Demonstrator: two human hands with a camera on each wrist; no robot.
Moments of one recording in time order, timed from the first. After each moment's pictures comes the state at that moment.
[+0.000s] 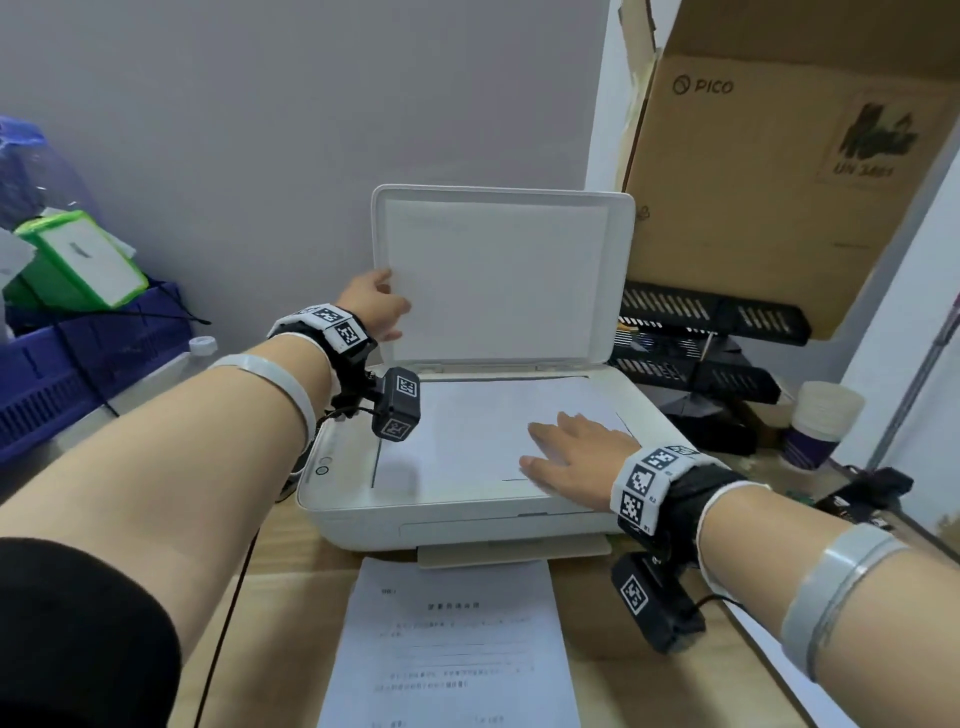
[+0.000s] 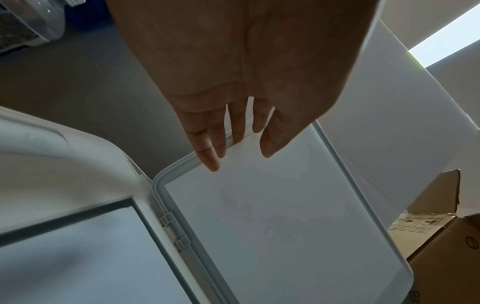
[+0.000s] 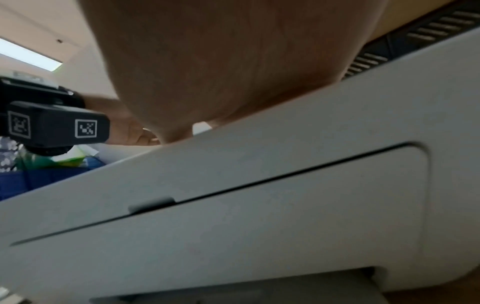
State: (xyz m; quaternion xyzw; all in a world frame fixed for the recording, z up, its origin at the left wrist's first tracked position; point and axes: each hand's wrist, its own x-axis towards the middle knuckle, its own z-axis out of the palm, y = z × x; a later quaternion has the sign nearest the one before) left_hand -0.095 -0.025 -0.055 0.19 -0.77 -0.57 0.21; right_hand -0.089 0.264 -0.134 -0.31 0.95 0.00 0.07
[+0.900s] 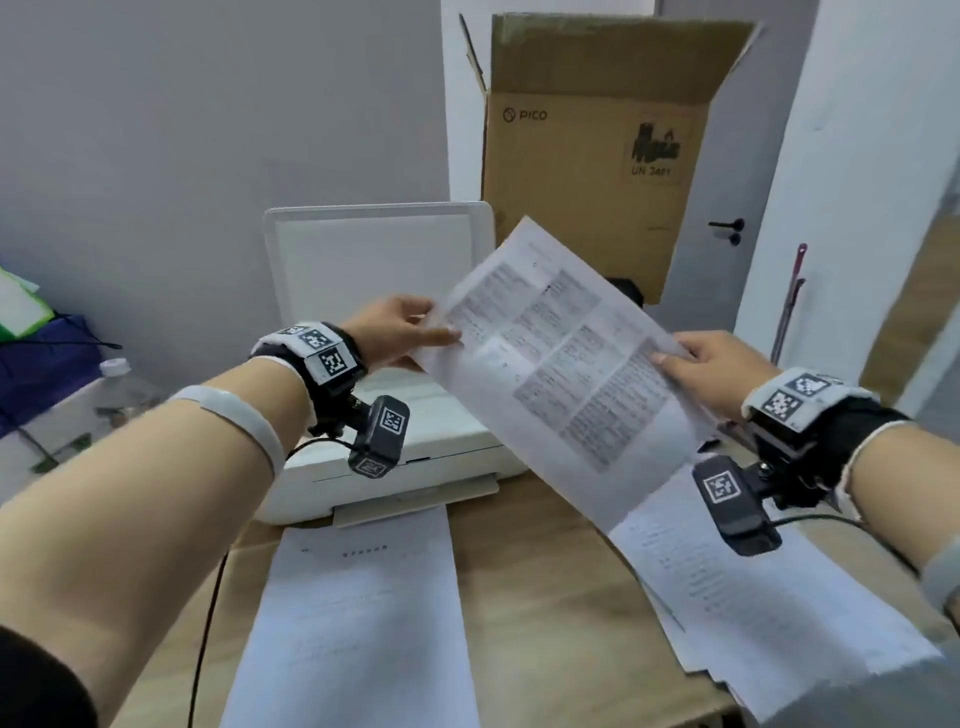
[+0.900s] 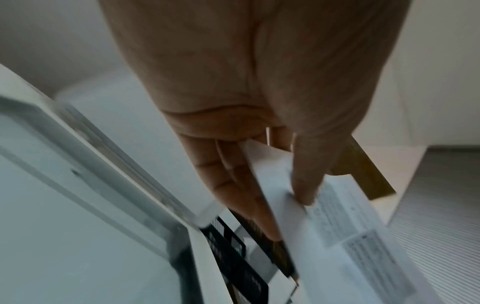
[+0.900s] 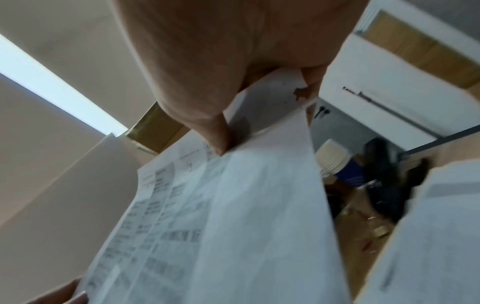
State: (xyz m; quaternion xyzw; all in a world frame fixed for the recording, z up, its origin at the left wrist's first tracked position) left_hand -0.010 0.161 -0.037 -0.02 -0.84 -0.53 0.05; right_hand -0.040 0.510 -0.069 -0.14 0.92 -0.35 -0.09
